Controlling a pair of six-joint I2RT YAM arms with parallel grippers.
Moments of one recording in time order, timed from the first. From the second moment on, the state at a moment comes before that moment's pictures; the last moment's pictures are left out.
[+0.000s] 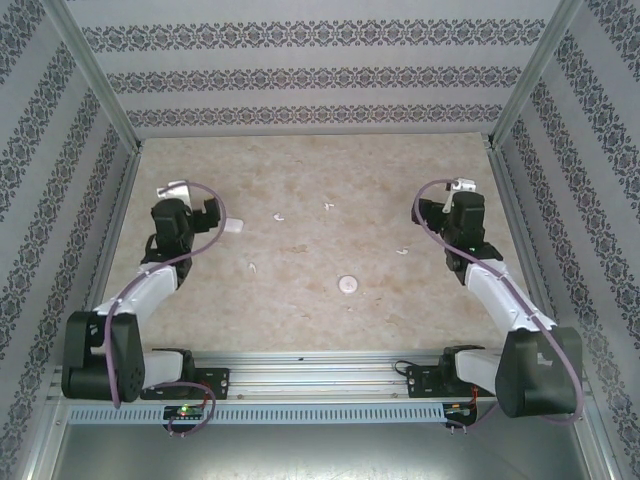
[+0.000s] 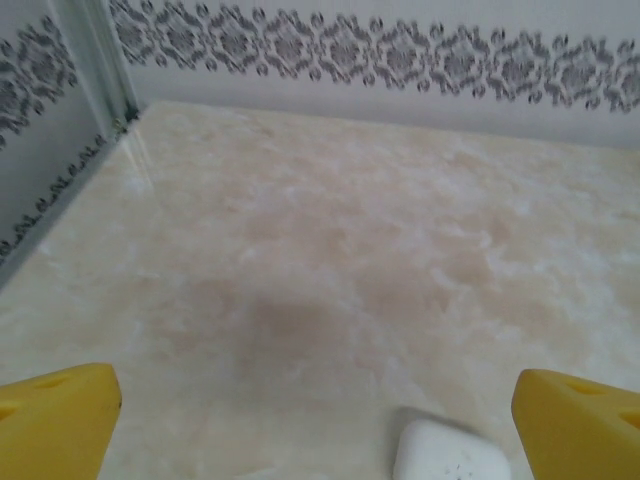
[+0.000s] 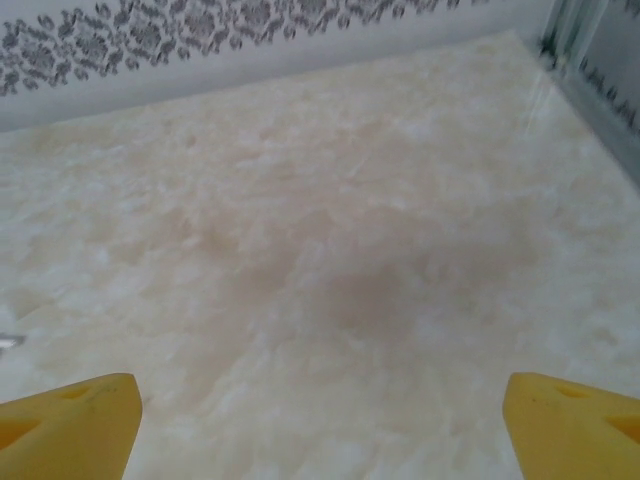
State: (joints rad) left arm 0.01 1.24 0.64 0.21 -0.17 -0.12; right arm 0.06 1.17 0.70 -0.07 0.05 0.24
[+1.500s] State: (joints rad) left arm -0.68 1.13 0.67 -0.49 -0.11 -0.64; right arm 0.74 1.70 1.21 -0.98 0.02 0.56
